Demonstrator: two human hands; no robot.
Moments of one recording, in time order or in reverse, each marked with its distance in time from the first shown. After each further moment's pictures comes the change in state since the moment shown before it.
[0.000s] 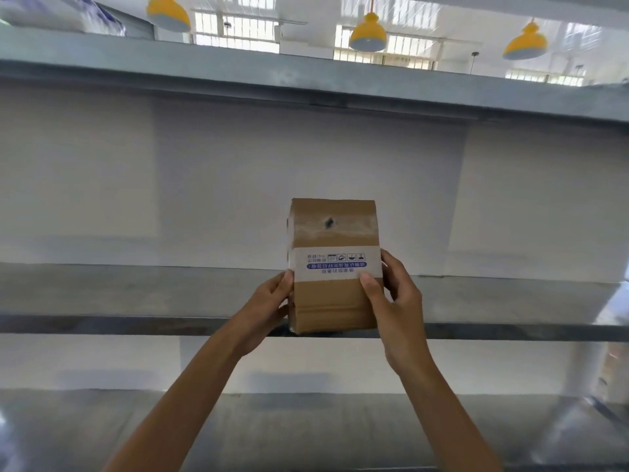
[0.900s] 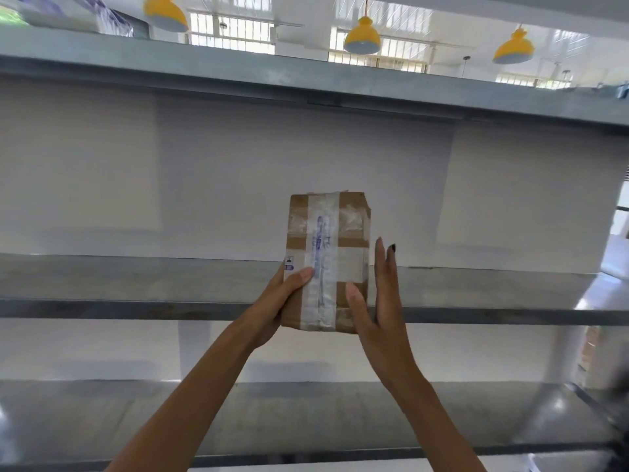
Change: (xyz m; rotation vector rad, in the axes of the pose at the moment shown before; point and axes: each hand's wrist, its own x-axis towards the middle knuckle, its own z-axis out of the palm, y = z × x) left_hand -0.024 -0.002 0.022 -0.196 -0.049 0.082; right_hand -0.039 0.006 0.001 -0.171 -0.095 -0.201
